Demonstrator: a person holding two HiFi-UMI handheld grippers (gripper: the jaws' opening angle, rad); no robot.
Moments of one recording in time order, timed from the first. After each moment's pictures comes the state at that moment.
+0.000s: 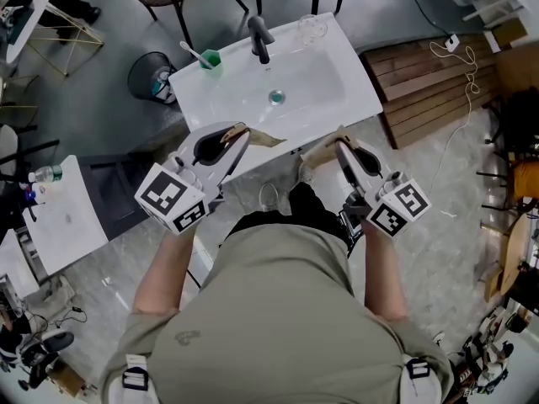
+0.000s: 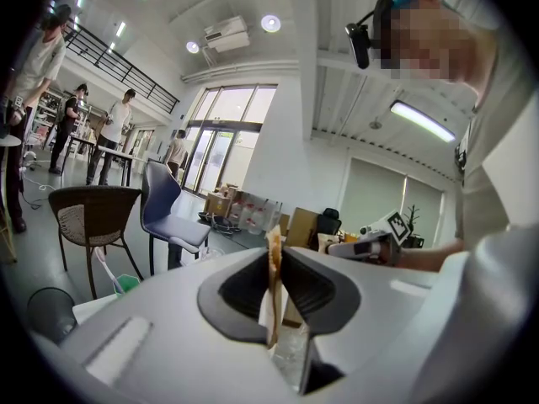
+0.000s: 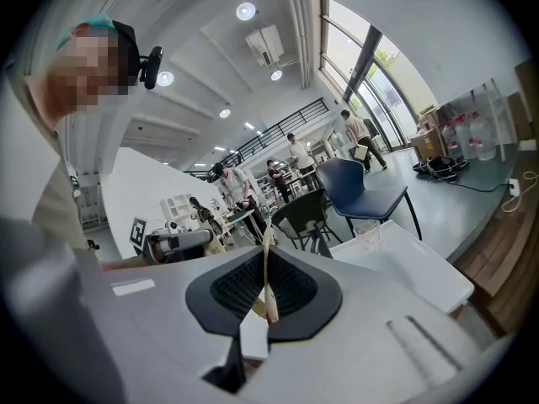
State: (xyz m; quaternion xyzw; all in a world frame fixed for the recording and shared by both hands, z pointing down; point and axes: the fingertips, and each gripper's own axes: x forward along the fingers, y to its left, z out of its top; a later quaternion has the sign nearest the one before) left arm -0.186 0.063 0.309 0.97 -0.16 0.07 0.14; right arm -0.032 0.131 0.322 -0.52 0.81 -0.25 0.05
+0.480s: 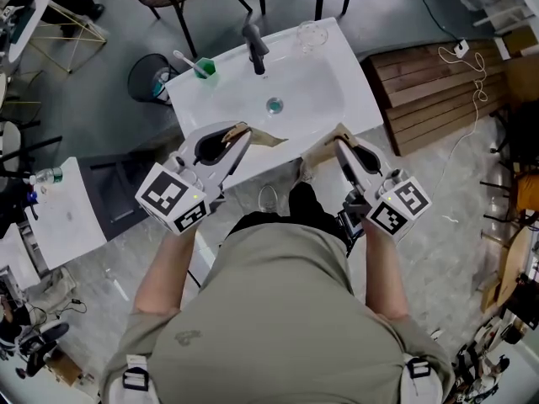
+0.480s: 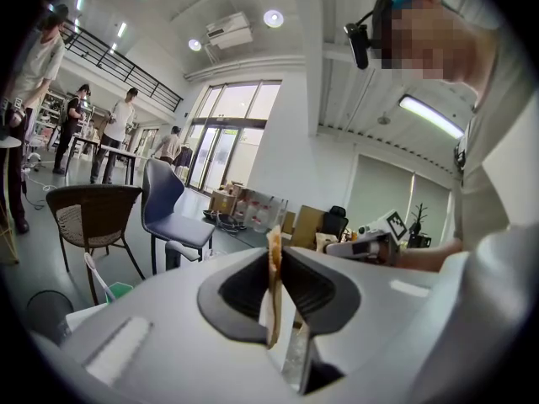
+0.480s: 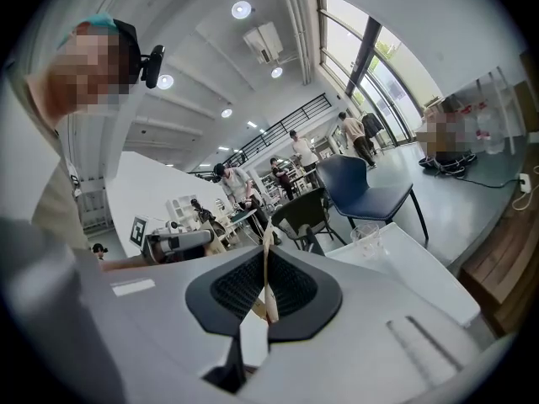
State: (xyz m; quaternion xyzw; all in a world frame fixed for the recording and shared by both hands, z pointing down) left arm -0.148 0.032 0.315 0.97 -0.17 0.08 0.15; right arm 0.003 0.091 0.331 -0.50 0.82 -0.26 0.06
